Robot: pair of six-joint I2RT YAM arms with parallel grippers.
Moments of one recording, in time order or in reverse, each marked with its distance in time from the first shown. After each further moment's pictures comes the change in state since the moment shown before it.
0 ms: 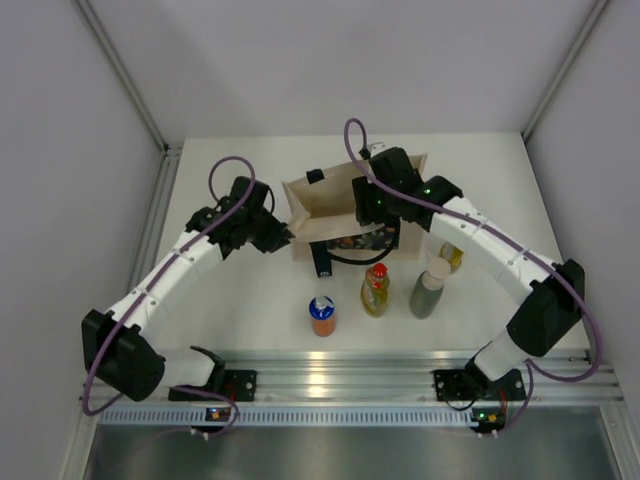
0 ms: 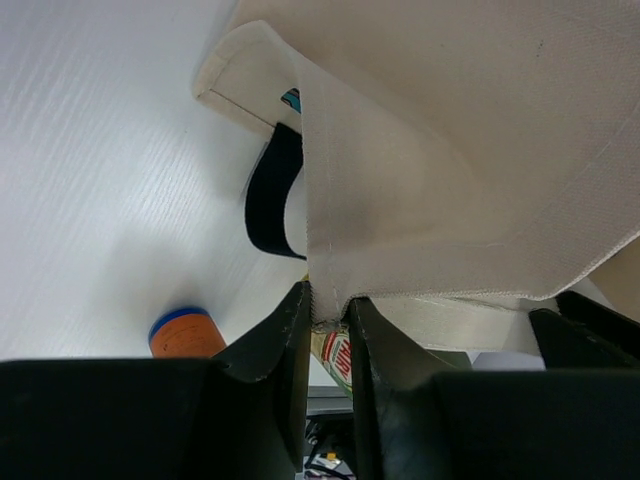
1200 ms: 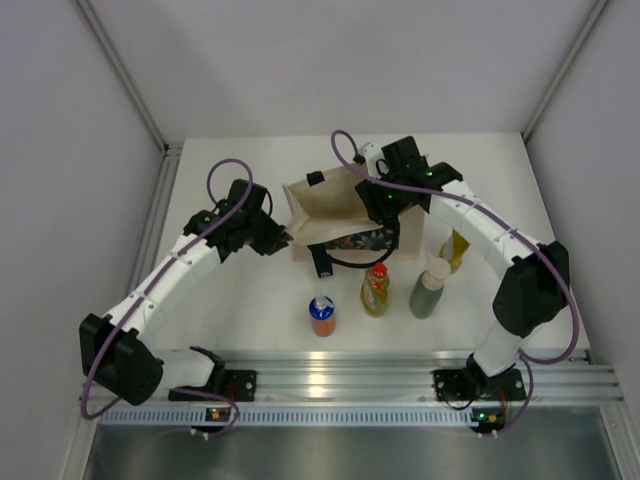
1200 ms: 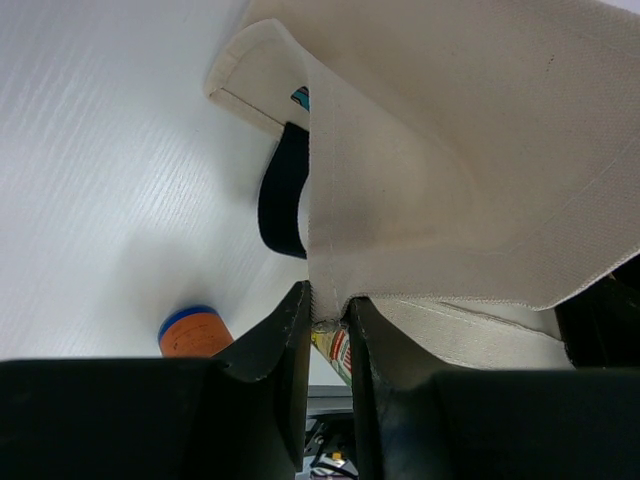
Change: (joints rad) left arm 0.008 -0.023 -0.029 0.003 0.001 0.009; right arm -0.163 0.130 0.079 -0.037 -0.193 -0.479
